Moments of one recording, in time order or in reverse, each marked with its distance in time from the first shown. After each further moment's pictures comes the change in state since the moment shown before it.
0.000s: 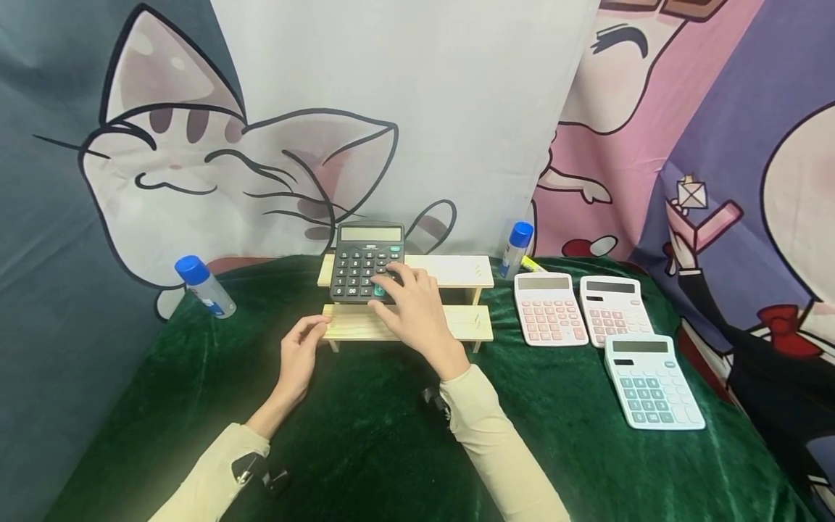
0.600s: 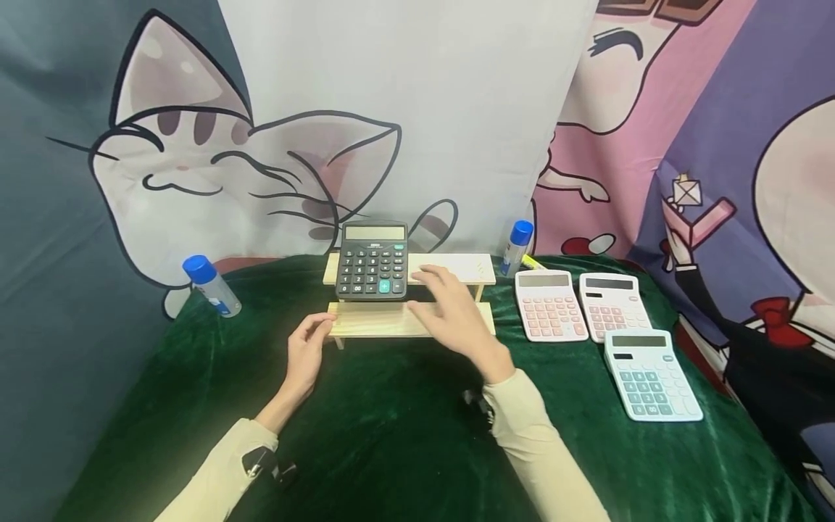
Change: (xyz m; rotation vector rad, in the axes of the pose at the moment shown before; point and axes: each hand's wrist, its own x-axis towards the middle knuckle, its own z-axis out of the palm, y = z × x) left_hand 0.000 0.000 0.000 0.003 -0.006 0.014; right_hand -0.030 0.029 -0.039 0.215 -0.011 0.018
